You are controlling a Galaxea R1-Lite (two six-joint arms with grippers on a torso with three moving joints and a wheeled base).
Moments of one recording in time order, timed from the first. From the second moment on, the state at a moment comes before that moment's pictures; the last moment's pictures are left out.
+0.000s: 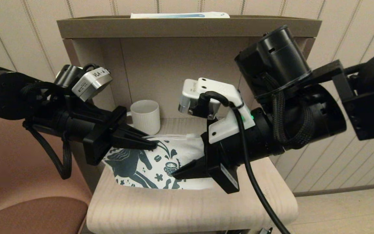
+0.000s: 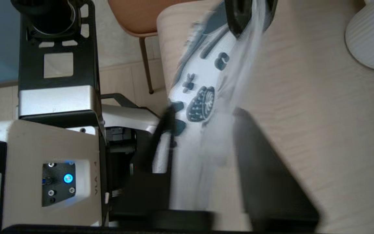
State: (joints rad) left arm -0.35 1.76 -1.37 0.50 -1.32 0.90; right arm 0.83 1.72 -1.58 0.46 0.43 -0.42
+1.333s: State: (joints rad) left arm -0.35 1.75 -1.36 0.49 -1.31 0.90; right arm 0.80 1.71 -1.58 0.46 0.43 -0.38
